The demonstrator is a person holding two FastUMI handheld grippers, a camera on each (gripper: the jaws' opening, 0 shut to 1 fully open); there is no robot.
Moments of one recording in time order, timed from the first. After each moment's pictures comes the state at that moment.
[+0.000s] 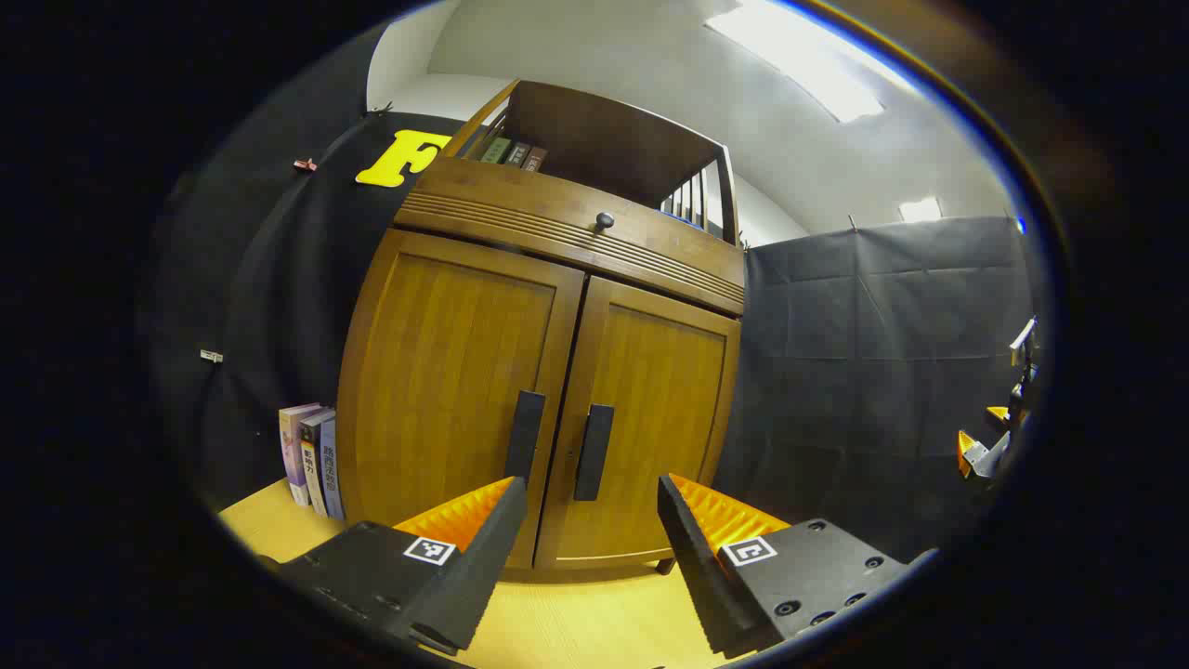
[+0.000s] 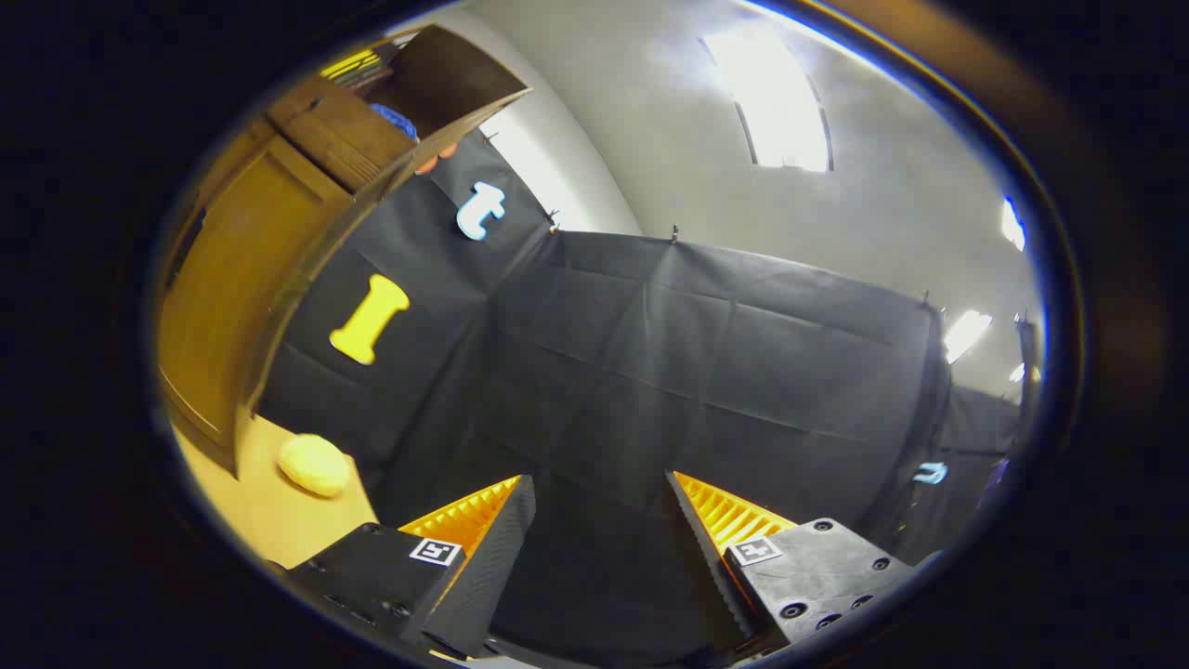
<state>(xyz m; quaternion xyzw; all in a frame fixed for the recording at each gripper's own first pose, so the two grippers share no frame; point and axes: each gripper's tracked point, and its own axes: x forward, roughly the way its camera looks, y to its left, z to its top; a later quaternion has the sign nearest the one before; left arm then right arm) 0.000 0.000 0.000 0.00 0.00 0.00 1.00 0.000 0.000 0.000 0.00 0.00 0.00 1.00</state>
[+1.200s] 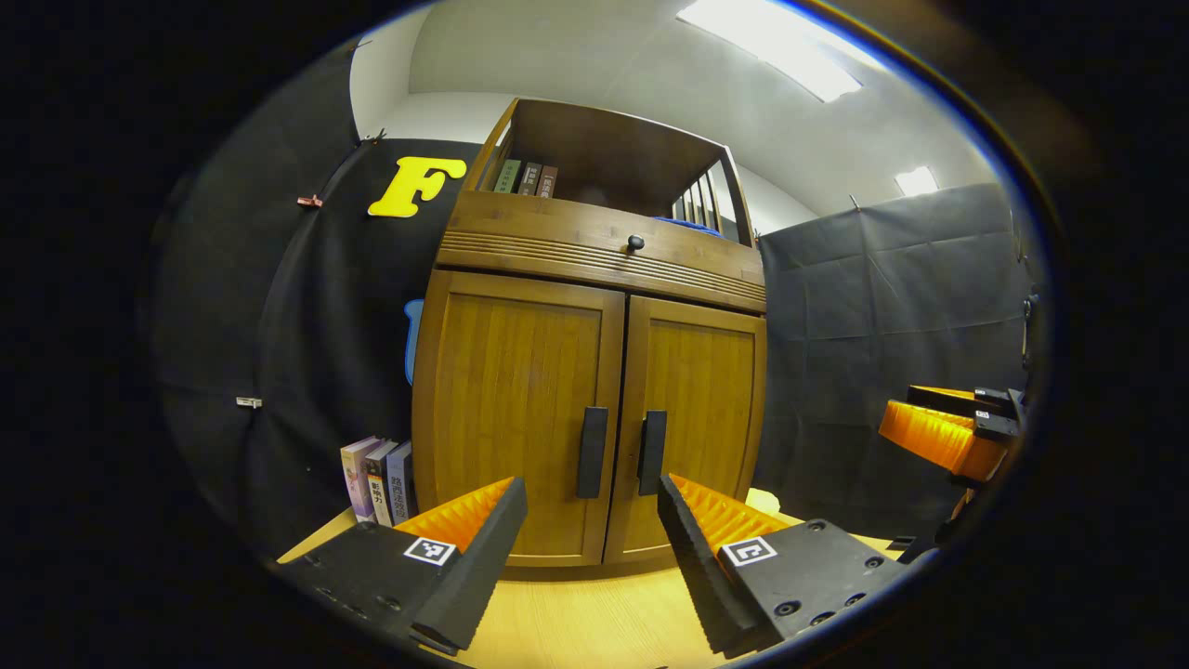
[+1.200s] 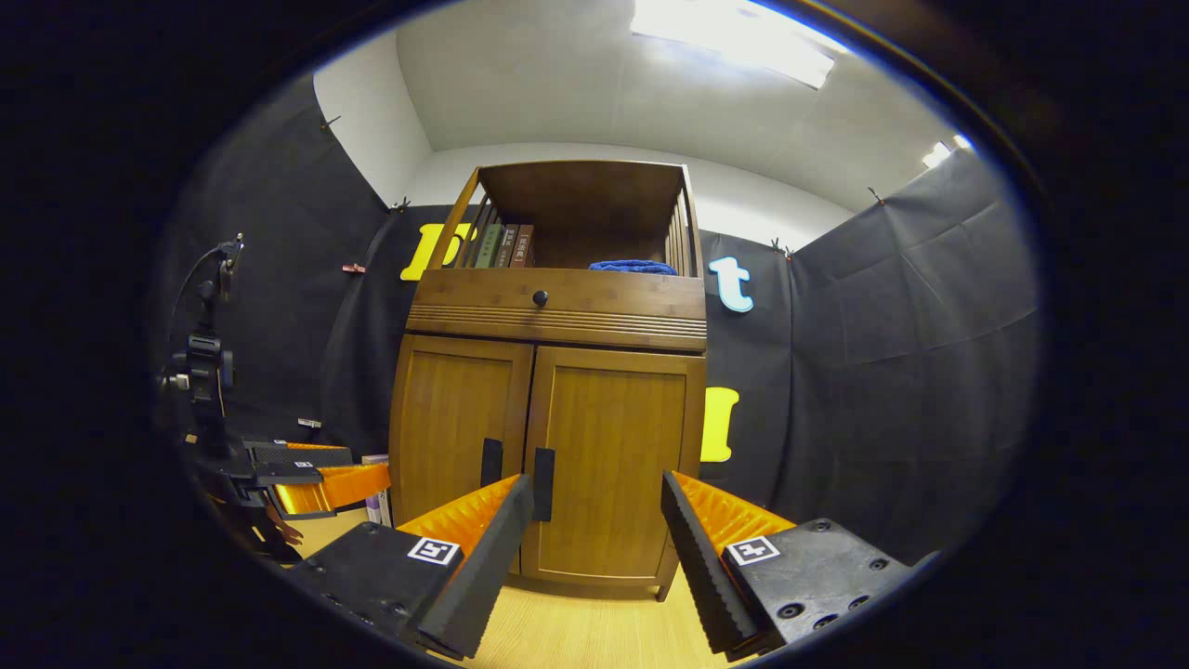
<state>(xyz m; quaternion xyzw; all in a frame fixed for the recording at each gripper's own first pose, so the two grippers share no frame) -0.042 0.054 0.024 0.06 0.01 0.03 1.00 -0.187 0.282 0.224 0.28 -0.06 0.41 0.87</state>
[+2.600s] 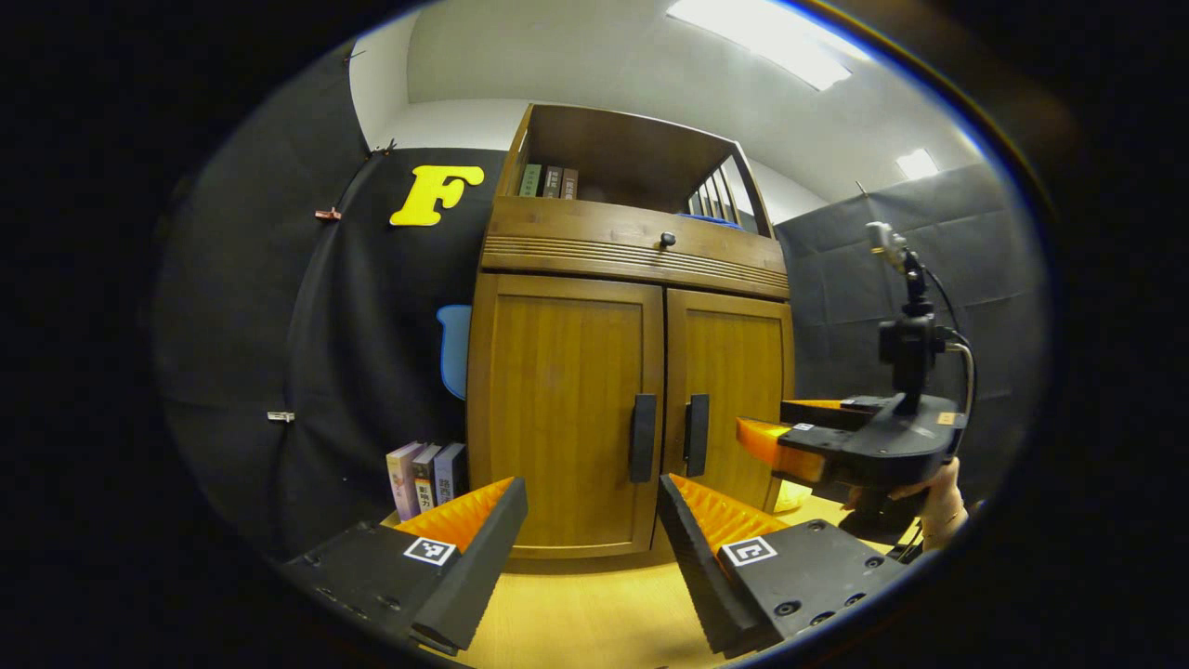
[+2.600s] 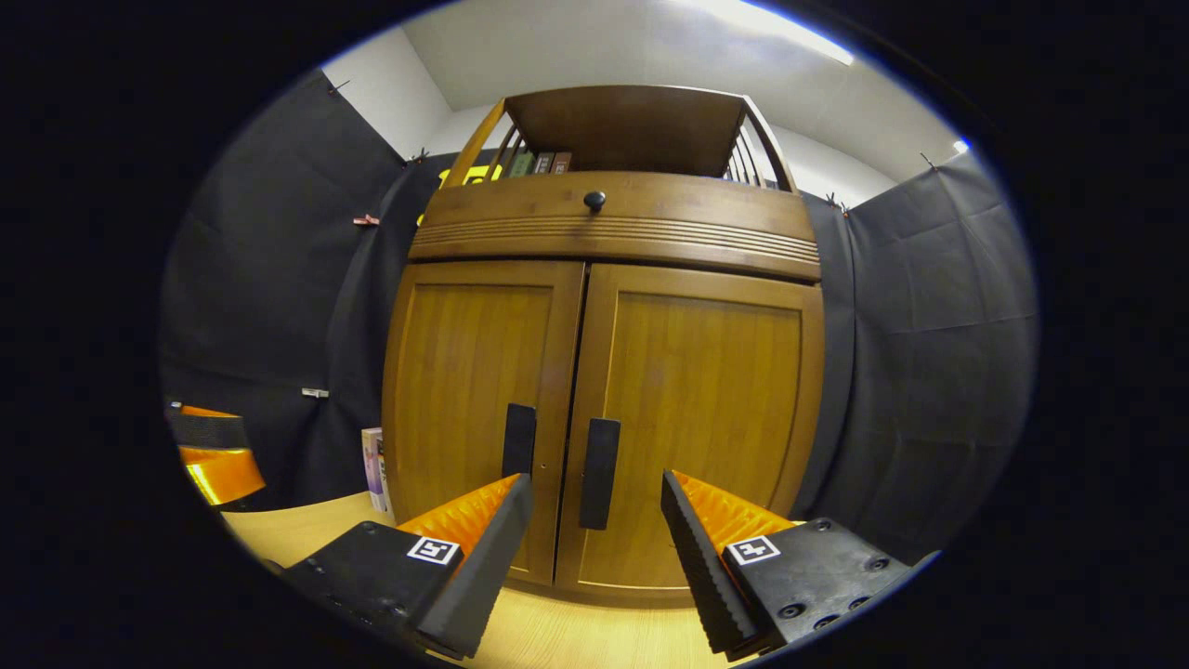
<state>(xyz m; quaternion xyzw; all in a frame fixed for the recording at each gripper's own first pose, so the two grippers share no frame) -0.082 0.110 0.020 0.08 0.01 0.07 0.99 -0.153 0.442 0.221 0.23 0.01 0.46 0.86</state>
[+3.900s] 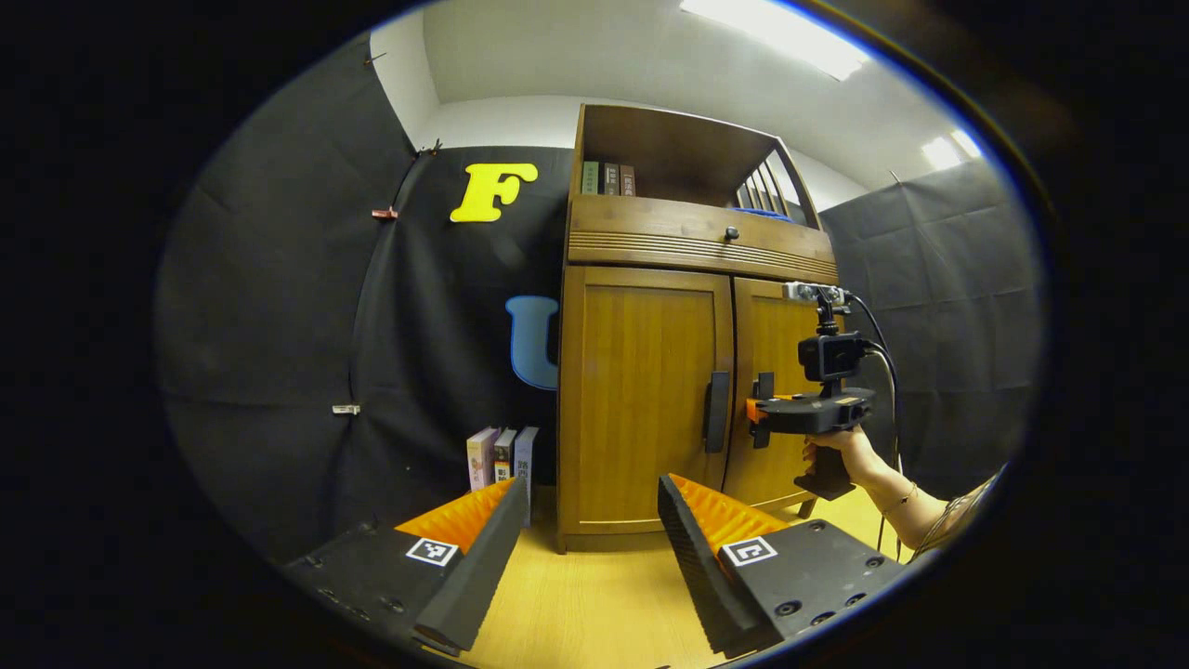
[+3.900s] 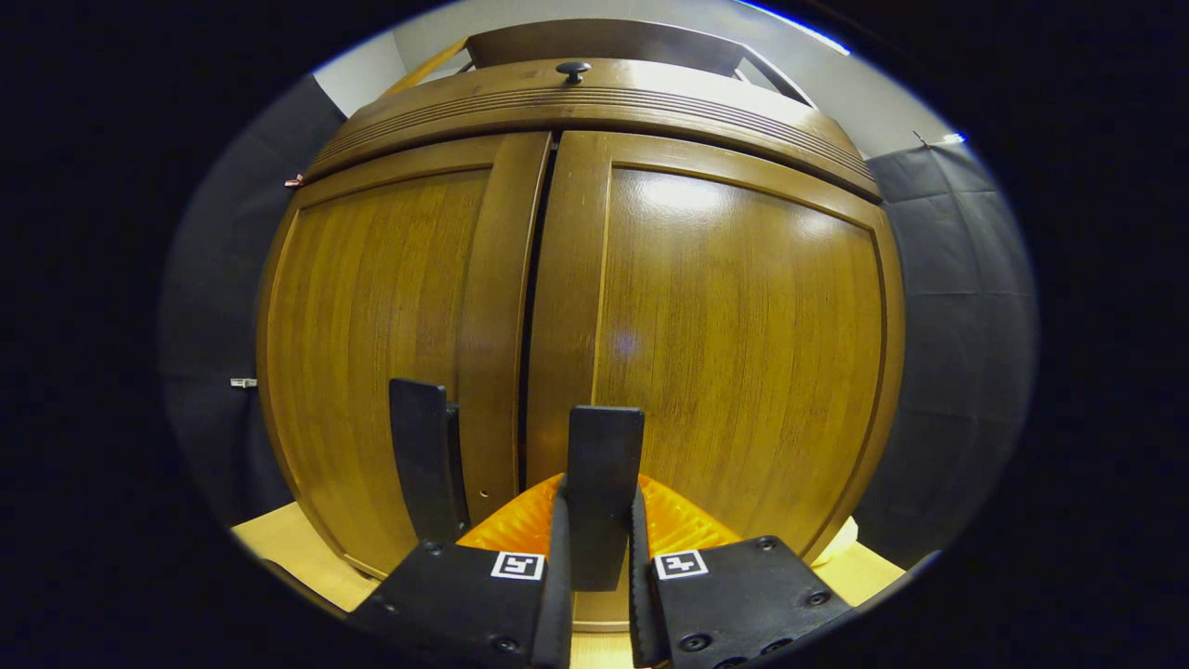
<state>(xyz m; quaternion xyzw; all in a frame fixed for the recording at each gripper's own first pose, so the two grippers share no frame) -0.144 0.175 0.019 0.08 0.03 0.14 0.99 -0.083 0.564 0.199 0.21 0.07 0.41 0.88</state>
